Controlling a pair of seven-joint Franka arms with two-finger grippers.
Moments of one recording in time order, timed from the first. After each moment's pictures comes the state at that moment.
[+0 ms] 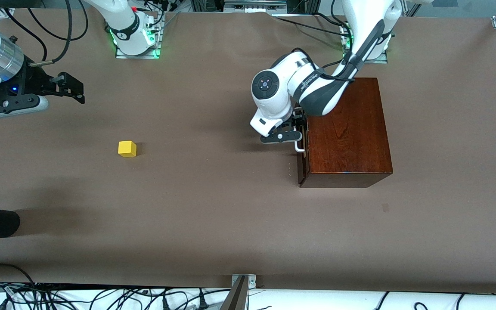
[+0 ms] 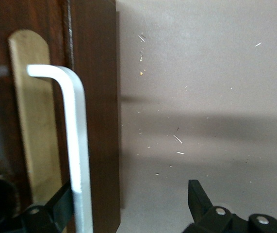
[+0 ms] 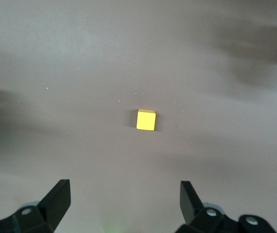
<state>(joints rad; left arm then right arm) -0.44 0.56 -0.35 -1.65 0.28 1.88 -0.95 0.32 0.02 -0.19 -1.61 0.02 1.57 -0.05</state>
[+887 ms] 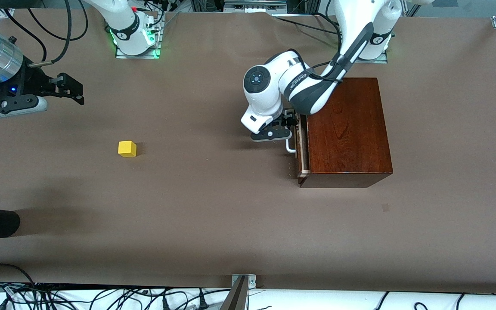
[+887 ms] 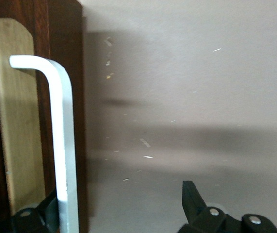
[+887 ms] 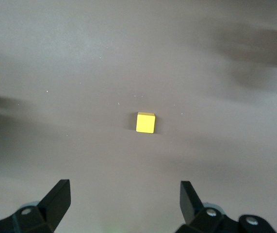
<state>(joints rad) -0.49 0.58 -0.35 -1.65 0.29 2.01 -1.01 0.32 0.02 -0.19 -1.61 0.02 1.58 -0.05</state>
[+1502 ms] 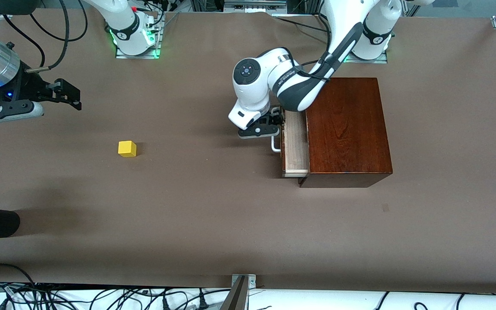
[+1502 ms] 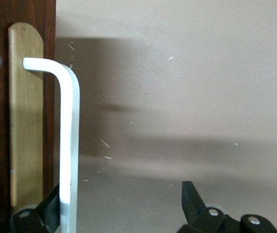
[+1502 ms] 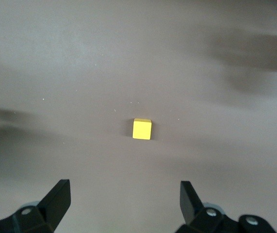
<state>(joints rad) -0.54 0.62 -0.35 -1.57 0.29 2.05 -1.07 0.32 0.03 -0.20 -1.61 0.02 1.62 -0.05</state>
